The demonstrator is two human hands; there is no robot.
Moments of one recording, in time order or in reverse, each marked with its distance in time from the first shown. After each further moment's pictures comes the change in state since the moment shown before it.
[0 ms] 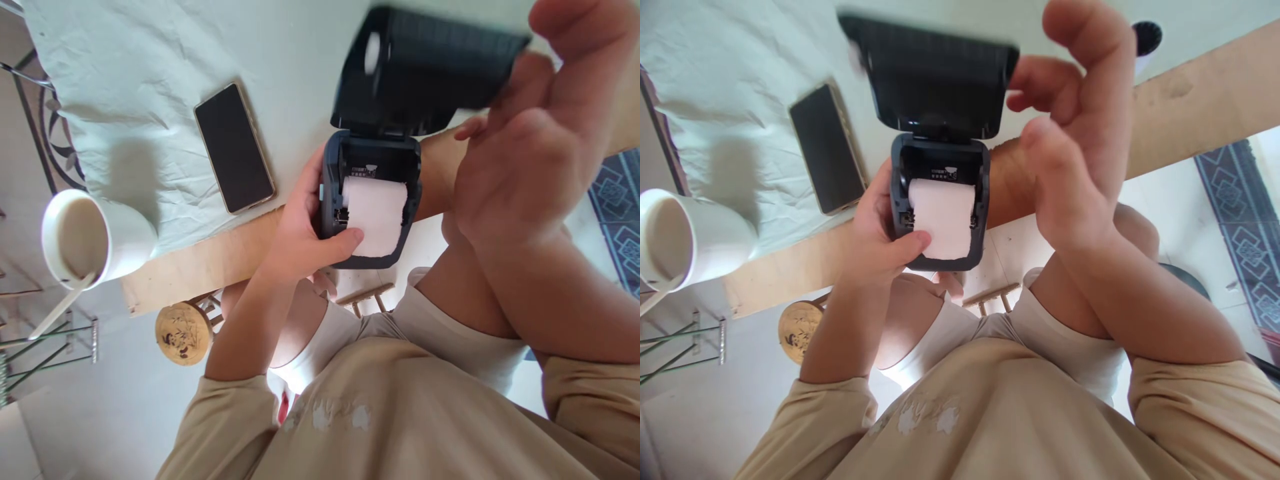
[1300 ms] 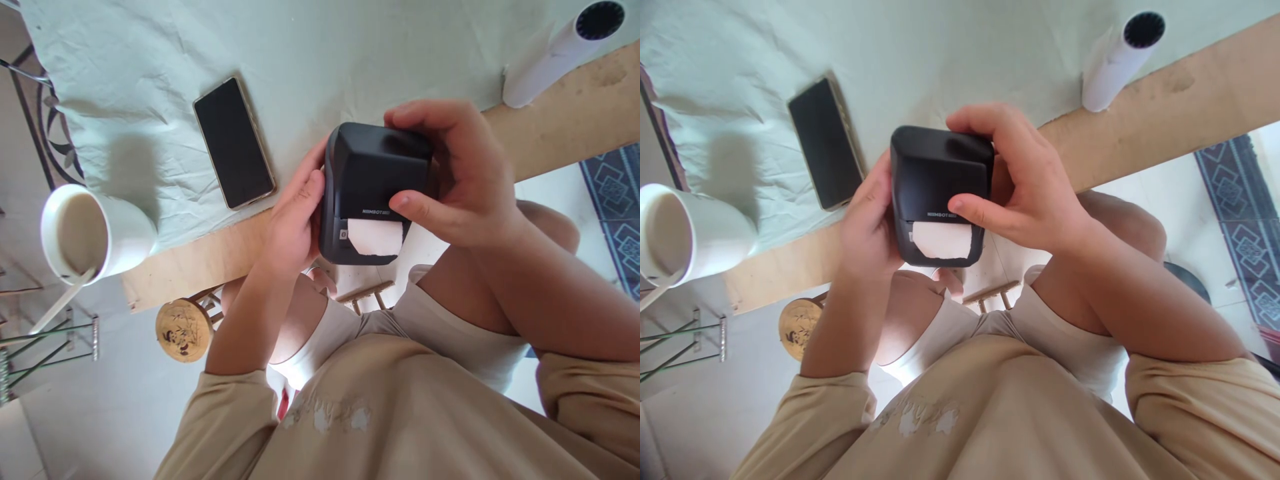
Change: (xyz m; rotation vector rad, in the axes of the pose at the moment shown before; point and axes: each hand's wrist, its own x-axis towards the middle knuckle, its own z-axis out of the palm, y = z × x) left_hand 0.008 0.036 0.022 -0.311 0.215 -0.288; right_hand -0.003 0.009 0.001 -0.299 -0.389 -0.050
